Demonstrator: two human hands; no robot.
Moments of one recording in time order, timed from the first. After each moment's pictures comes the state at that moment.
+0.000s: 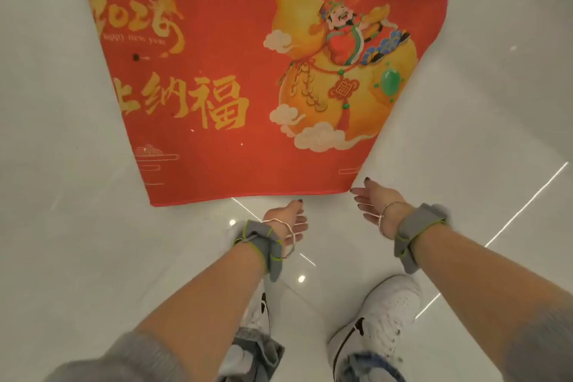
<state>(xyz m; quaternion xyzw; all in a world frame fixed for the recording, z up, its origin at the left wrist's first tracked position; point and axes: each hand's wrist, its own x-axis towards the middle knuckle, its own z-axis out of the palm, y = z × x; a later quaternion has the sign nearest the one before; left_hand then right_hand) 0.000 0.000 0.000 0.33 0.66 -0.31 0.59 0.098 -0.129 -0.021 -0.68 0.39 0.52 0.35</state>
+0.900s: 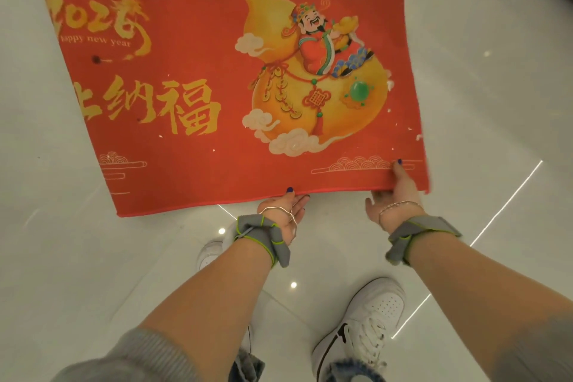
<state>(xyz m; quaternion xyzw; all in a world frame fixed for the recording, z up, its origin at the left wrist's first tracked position) 0.039 -0.030 0.010 0.27 0.68 -0.17 0.67 0.124 -0.161 -0.015 -0.47 0.57 0.29 0.61</state>
